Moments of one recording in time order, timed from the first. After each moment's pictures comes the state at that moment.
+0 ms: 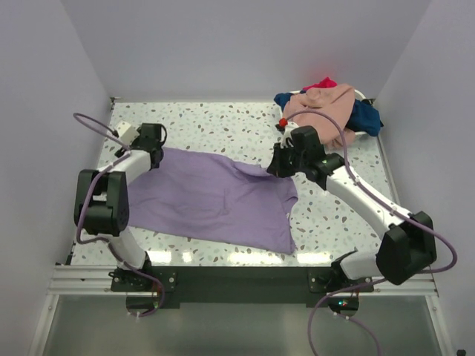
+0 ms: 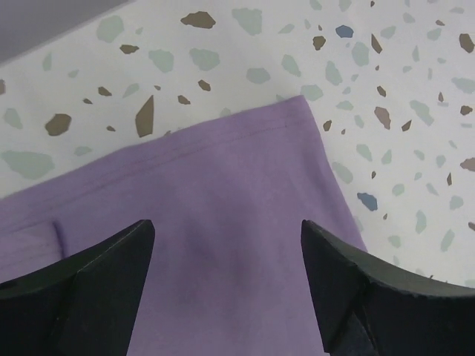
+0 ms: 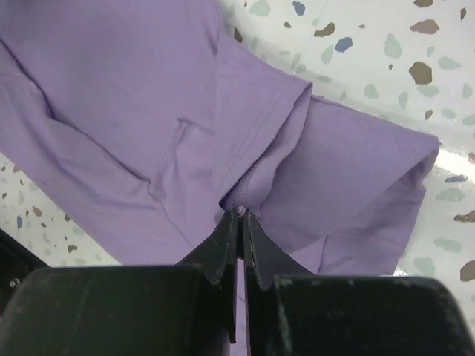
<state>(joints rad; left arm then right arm) -0.06 1.78 1.09 -0.16 -0.76 -0.84 0.47 1.40 1.10 -0.42 -0.18 0.29</state>
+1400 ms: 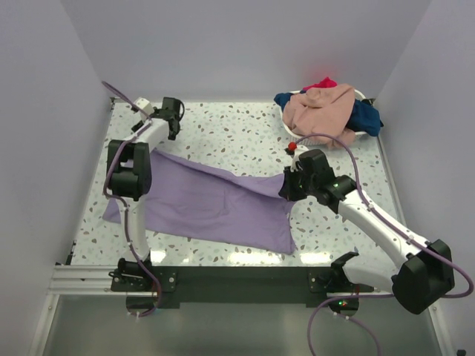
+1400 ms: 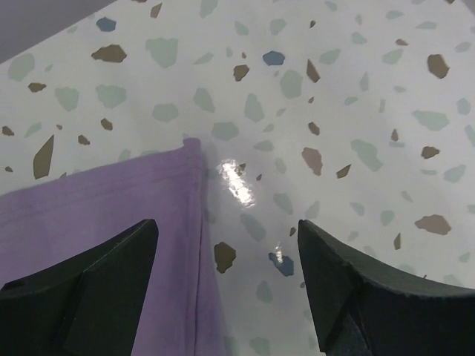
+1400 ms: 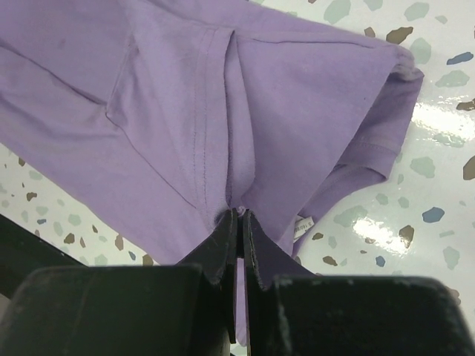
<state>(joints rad) -0.12 2.22 1.73 -0.50 -0.92 -0.88 0.51 1.15 0.86 -0.52 -0.11 0.31</state>
